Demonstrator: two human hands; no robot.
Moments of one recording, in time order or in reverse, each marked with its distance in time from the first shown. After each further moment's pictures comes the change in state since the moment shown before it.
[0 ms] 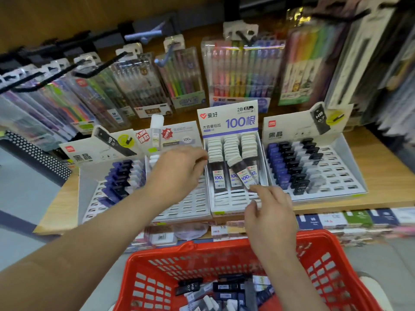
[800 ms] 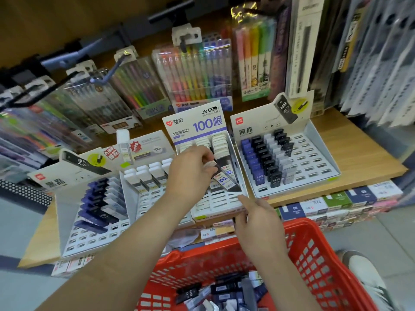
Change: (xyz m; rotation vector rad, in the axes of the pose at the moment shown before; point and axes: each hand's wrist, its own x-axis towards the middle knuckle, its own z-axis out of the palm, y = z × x) left_hand 0.038 0.062 0.044 -0.190 -0.034 -0.244; right_hand -0.002 0.027 -0.010 -0.026 -0.283 0.184
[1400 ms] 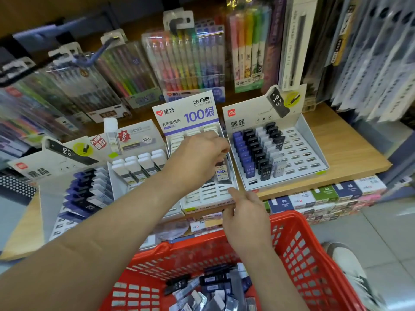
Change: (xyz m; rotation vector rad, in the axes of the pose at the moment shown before) left_hand 0.011 0.019 -0.003 0.242 -0.092 0.547; right_hand -0.003 -0.004 0.001 0.017 -0.043 0.046
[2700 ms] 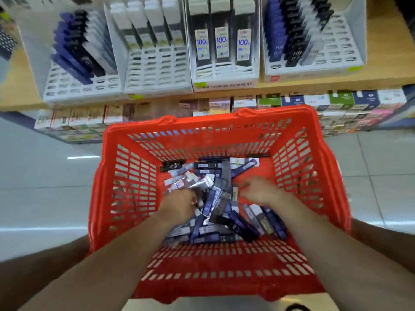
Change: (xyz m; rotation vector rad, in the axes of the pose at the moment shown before) left_hand -0.296 0.083 0.175 -0.299 -0.880 -0.684; right_hand -0.083 0.128 0.052 -0.371 -0.956 0.143
